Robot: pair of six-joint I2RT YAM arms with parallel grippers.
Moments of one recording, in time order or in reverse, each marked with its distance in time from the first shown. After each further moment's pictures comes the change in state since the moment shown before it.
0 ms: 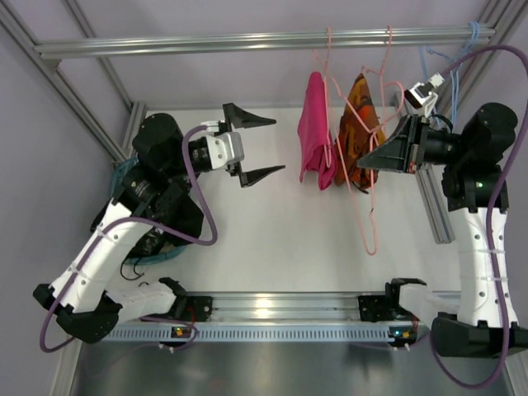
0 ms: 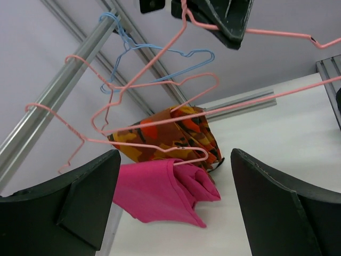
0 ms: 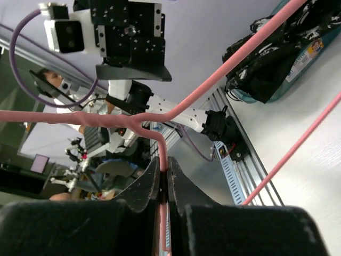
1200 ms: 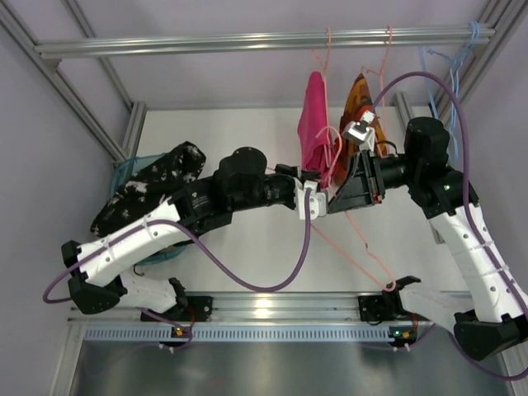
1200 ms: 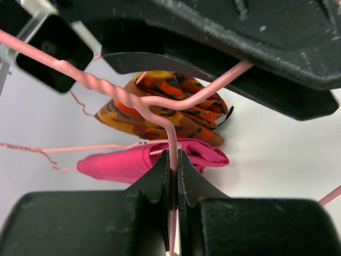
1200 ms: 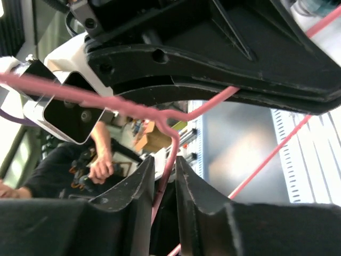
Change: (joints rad) left arm -0.465 0.174 0.008 -0.149 -0.596 0.410; right arm 0.392 0.020 -0.098 -0.298 0.016 -0.229
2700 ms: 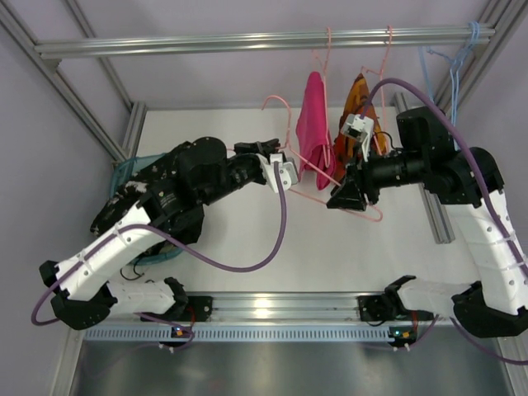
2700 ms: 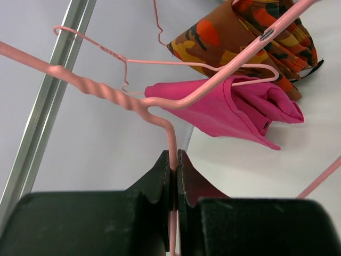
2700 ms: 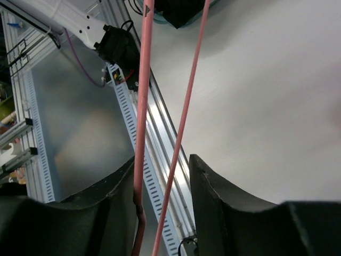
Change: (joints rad) left arm 0.145 -0.132 -0.041 0.003 -0.203 0.029; right arm 0.155 0.141 0.472 -0.713 0.682 -0.870
